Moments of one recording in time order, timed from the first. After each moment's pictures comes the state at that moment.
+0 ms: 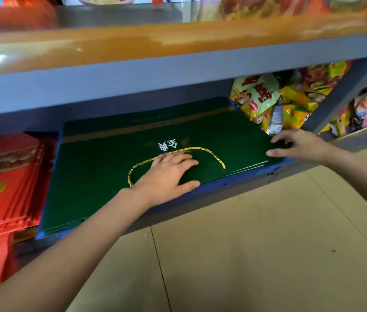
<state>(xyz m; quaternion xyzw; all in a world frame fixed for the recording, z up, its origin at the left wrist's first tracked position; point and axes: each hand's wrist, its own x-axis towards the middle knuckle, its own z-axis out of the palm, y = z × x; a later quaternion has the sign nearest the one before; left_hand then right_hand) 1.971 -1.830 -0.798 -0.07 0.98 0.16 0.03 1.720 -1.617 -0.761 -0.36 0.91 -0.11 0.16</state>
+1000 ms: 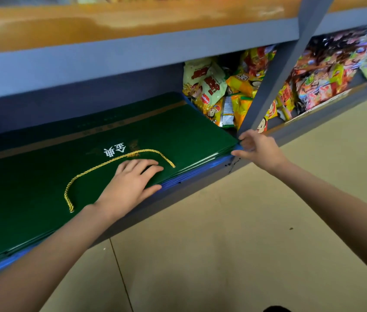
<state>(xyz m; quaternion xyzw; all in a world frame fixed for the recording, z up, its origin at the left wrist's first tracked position) 1.940 -1.810 -0.838 -0.01 0.99 0.05 -0.09 1.721 -1.570 -0.806 -0.28 0.93 -0.24 0.07</state>
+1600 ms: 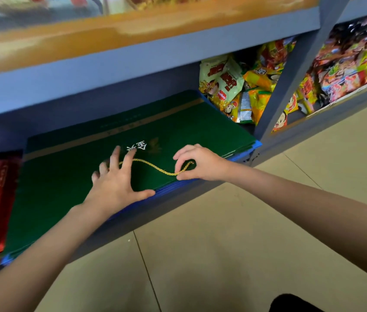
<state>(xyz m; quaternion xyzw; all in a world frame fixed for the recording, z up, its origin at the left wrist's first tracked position) 1.983 -1.831 -0.805 -0.27 0.96 0.09 0.06 1.811 -1.683 -0.816 -0.52 0.78 -0.26 0.21</state>
